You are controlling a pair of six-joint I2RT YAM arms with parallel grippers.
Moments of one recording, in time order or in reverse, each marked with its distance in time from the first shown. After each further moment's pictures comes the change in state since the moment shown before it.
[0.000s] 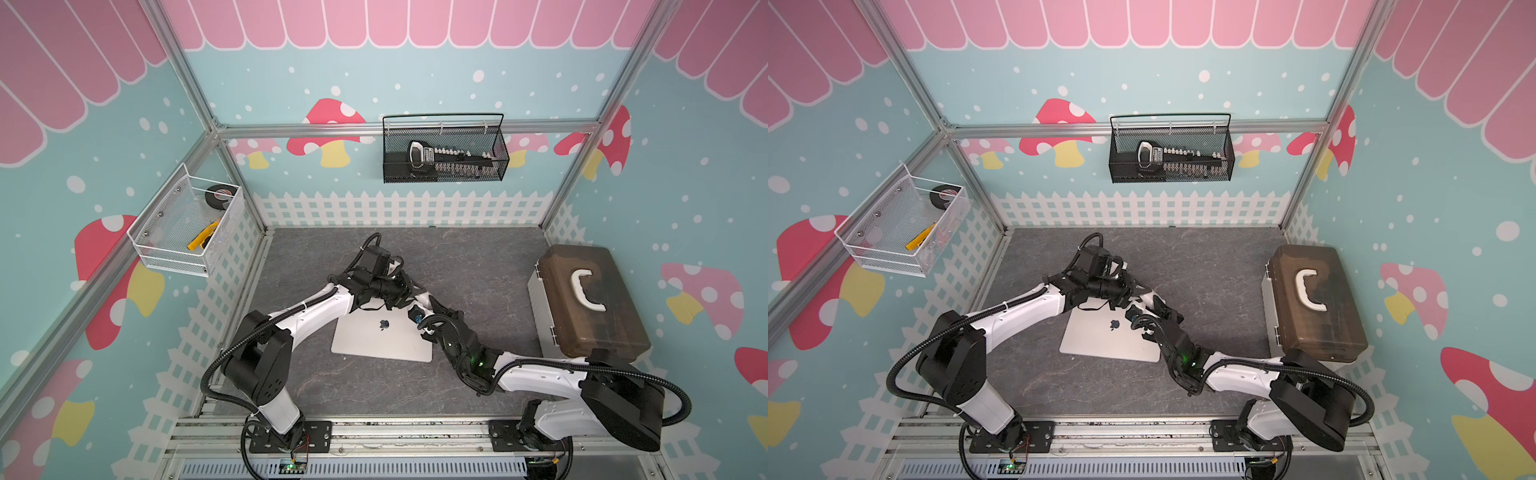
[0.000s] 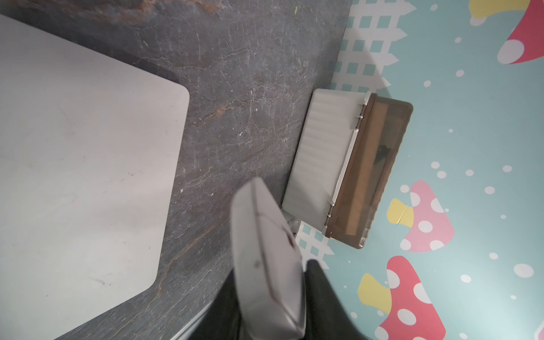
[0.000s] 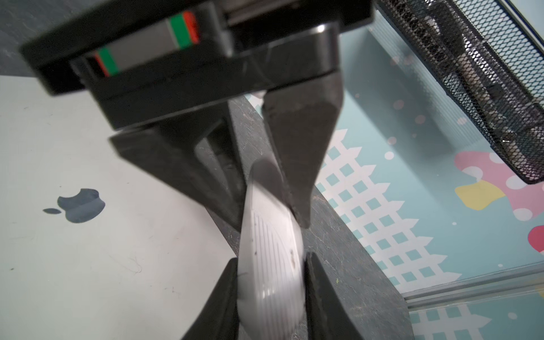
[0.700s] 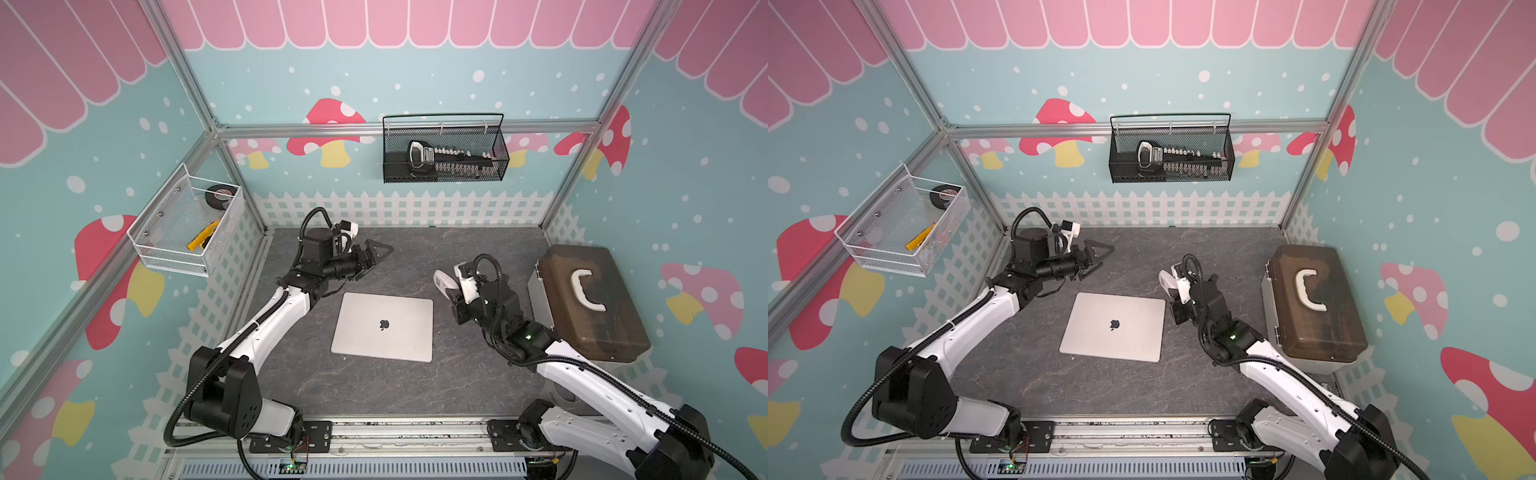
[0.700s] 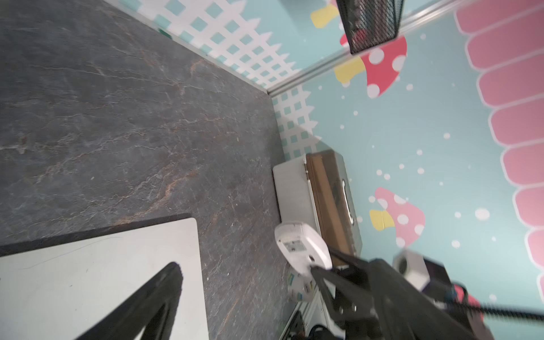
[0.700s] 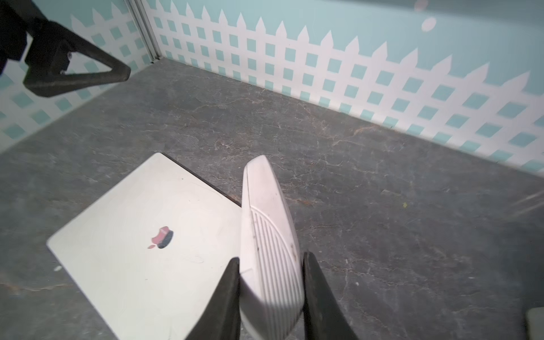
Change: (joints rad) left arm 0.279 -0.251 -0.071 0.101 0.113 0.480; right arm -0.392 -0.314 0.292 -0.818 -0.573 0.704
